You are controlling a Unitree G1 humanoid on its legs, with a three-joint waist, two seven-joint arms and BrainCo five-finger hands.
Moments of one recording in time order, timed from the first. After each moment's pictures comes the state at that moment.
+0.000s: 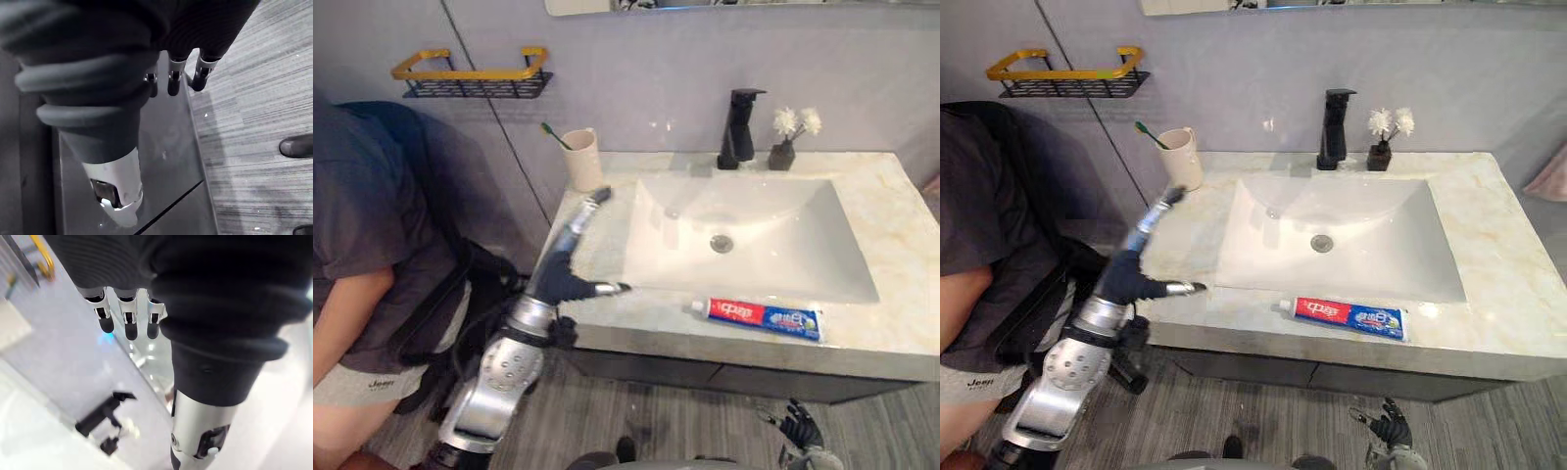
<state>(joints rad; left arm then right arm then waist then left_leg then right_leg) 0.01 0.43 -0.28 -0.39 0.28 -0.26 0.03 0.17 -0.16 -0.29 0.86 0.15 -0.15 0.01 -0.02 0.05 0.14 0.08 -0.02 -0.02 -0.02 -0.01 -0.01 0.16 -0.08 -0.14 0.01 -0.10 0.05</state>
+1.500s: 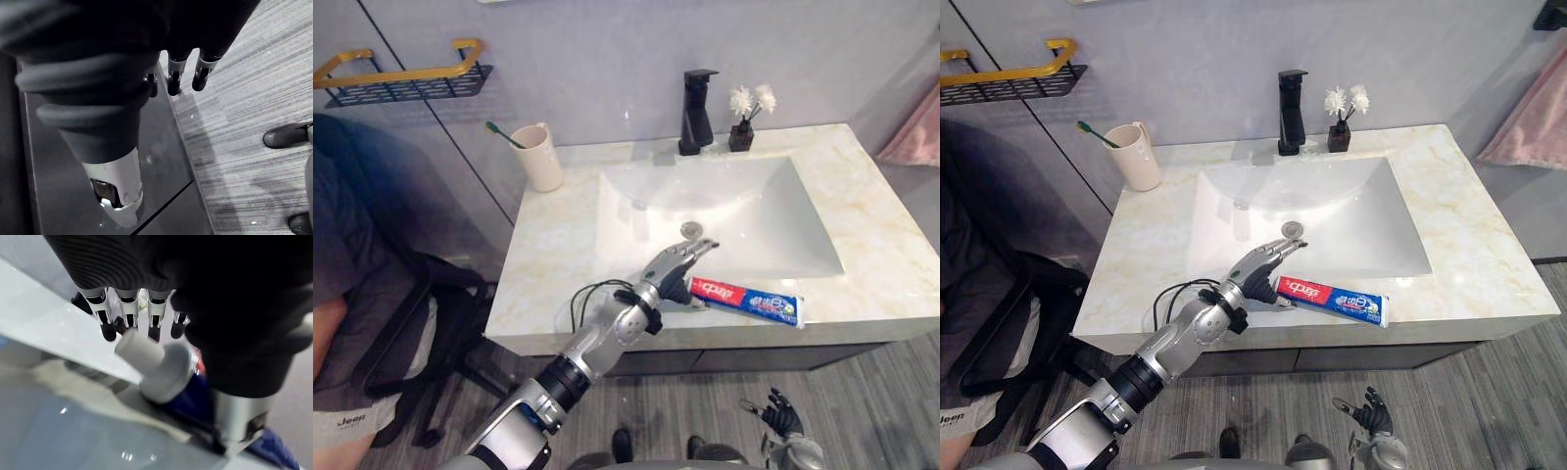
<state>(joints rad) -0.45 0.14 -0.65 0.33 0.69 -0.14 0.08 0.11 -0.12 -0.24 0.89 0.15 -0.14 -0.02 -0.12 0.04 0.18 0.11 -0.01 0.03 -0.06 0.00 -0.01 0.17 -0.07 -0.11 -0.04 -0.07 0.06</state>
